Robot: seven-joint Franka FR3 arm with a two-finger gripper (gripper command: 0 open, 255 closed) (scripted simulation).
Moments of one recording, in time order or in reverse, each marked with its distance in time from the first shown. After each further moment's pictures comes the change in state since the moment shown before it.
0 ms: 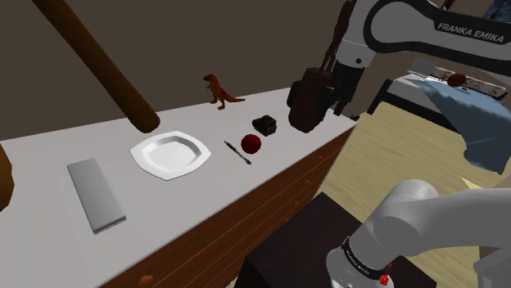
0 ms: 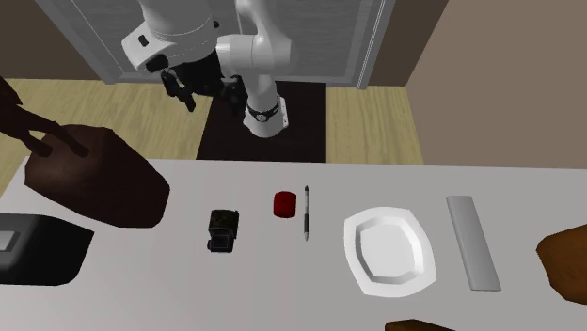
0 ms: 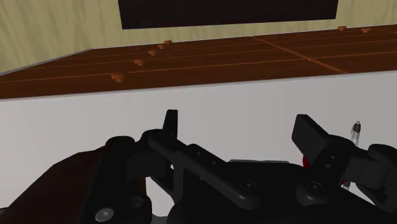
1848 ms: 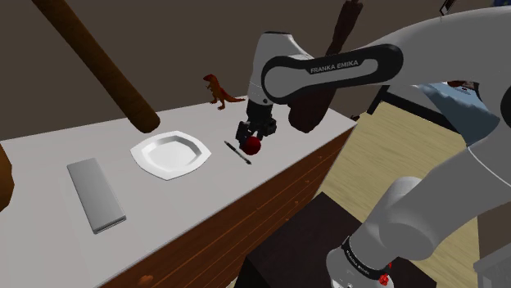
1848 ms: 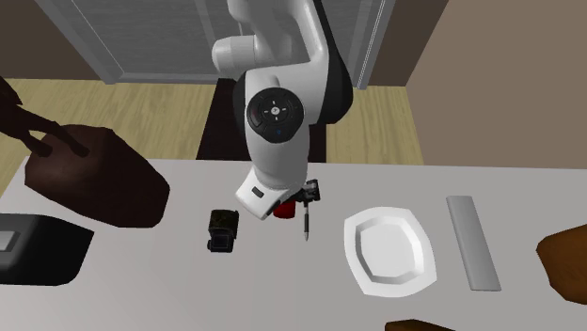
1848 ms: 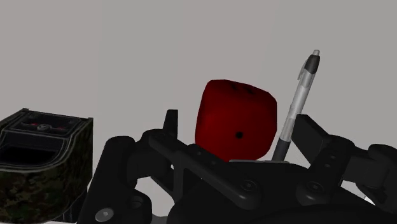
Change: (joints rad) arm 0.158 0.525 0.154 0.034 0.111 0.500 0.018
